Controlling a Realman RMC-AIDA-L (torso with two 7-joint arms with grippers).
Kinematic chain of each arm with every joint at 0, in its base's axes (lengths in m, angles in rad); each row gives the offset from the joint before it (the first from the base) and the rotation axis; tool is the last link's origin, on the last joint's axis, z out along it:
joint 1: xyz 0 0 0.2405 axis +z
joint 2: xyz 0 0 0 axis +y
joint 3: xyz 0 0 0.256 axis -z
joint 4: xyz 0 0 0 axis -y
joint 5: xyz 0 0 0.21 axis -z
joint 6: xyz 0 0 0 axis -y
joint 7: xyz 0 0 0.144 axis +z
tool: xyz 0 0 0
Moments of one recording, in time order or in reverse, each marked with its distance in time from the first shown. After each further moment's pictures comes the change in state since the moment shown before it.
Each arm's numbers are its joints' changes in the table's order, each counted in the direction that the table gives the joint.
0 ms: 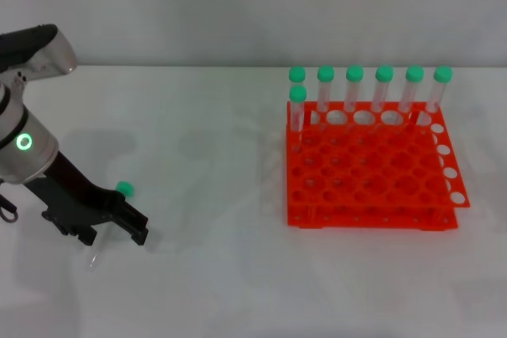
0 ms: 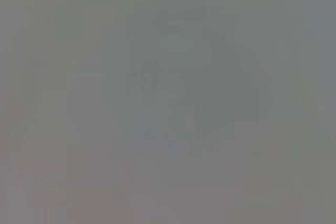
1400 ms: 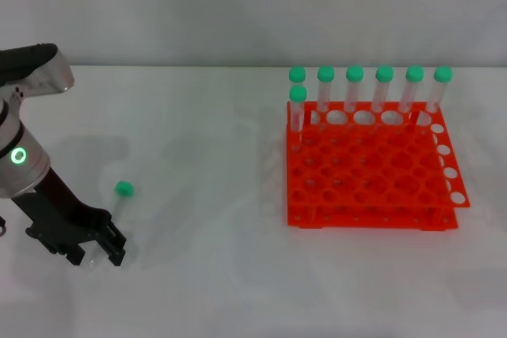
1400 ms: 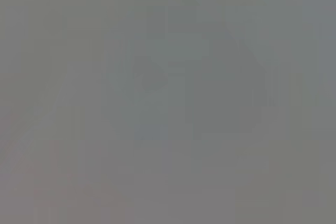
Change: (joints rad) left arm 0.003 0.026 -0.082 0.062 0.000 0.007 -0.048; right arm 0.022 0.001 0.005 -0.002 0.004 -0.034 -0.004
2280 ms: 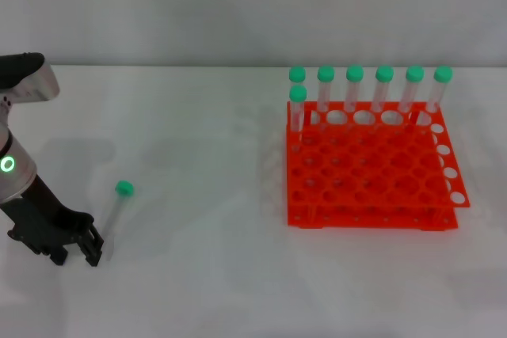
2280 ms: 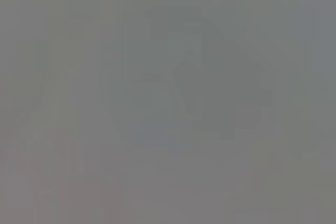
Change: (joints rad) left arm 0.035 0.019 -0.073 0.013 0.000 0.072 -0.037; right arm 0.000 0.000 0.001 -0.002 0.000 0.000 0.000
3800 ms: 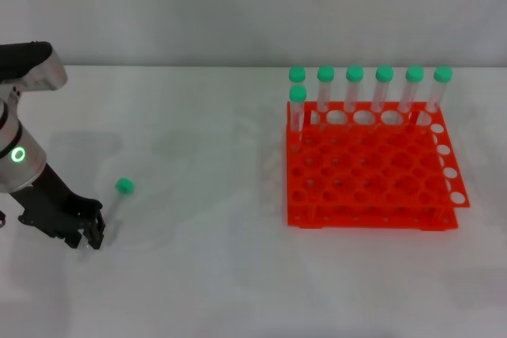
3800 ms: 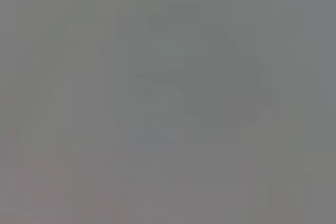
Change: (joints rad) left arm -0.020 -0.004 -0.001 0.021 0.000 0.065 0.009; right arm 0.006 0.003 0.000 0.000 0.002 -0.001 0.000
